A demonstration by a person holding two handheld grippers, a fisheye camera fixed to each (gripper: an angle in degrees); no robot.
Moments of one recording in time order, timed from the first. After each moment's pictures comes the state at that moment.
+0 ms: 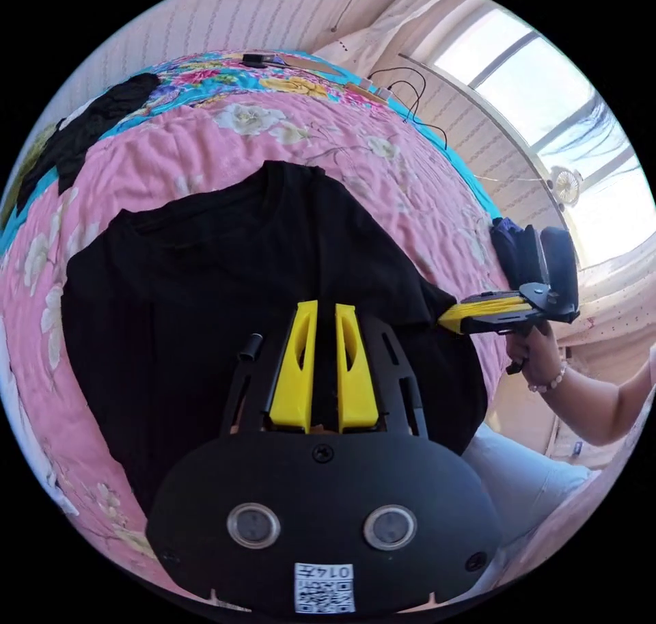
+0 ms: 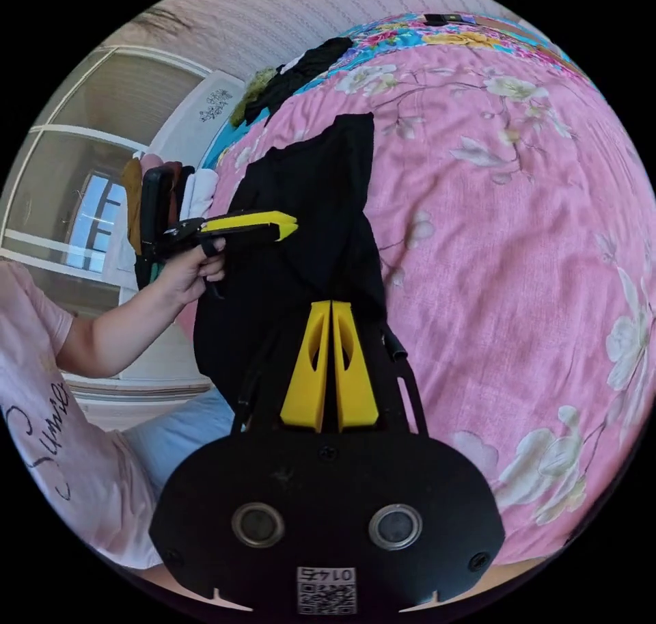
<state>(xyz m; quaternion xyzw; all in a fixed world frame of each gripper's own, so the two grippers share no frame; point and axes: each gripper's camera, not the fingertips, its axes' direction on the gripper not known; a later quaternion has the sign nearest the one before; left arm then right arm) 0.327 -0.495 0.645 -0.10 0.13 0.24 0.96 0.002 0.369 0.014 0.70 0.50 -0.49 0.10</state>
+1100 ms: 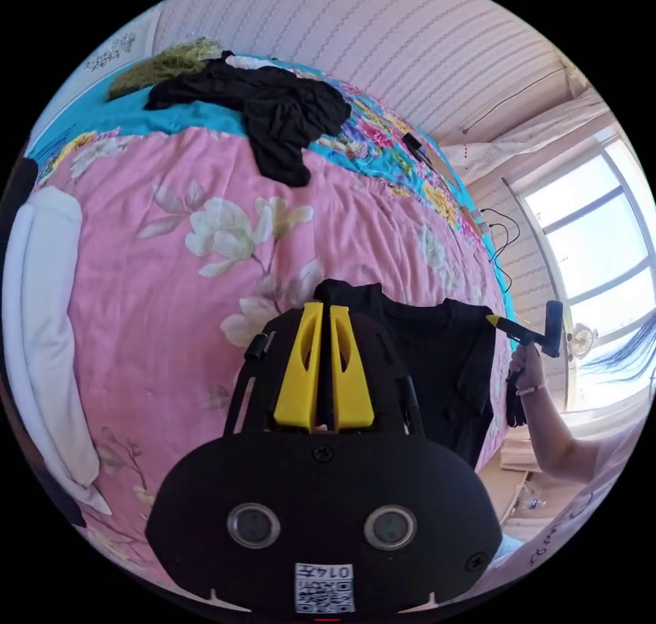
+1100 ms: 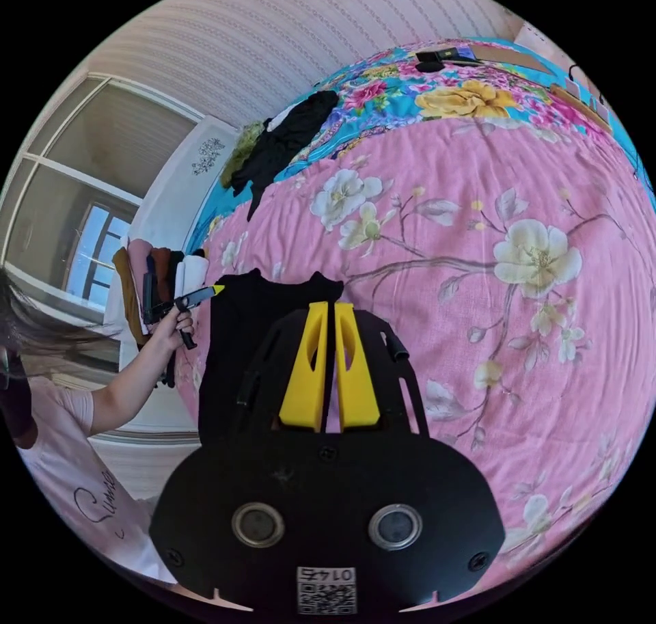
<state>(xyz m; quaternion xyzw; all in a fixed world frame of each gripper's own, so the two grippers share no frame) 0.054 -0.584 0.560 -0.03 0.11 0.03 0.99 -0.109 0.471 0.054 0.71 0.47 -0.53 0.06</state>
